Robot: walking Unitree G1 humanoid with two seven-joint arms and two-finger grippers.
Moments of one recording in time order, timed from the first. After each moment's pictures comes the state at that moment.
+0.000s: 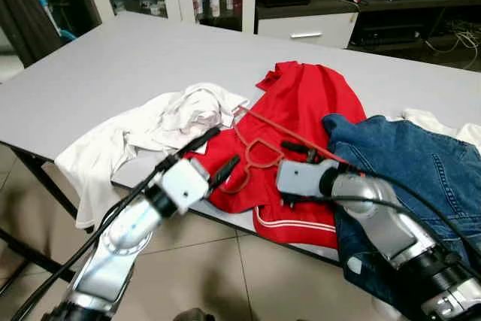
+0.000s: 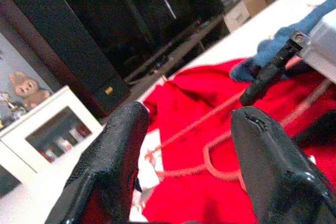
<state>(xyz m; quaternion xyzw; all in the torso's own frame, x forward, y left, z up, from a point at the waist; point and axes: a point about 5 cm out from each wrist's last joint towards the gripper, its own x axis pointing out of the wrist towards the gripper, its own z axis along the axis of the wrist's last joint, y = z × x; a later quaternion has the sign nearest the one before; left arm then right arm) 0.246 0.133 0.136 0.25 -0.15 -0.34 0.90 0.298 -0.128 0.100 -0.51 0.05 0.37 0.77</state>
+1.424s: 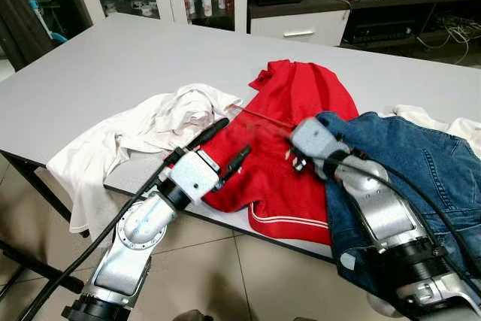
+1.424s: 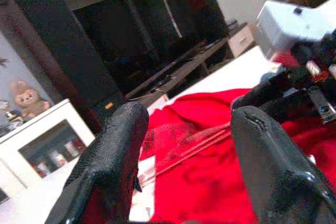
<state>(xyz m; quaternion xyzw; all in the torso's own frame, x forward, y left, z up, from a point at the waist) 0.255 0.116 0.148 0.20 -0.19 -0.30 0.91 0.322 -0.131 0.128 -0.26 0.06 0.27 0.92</state>
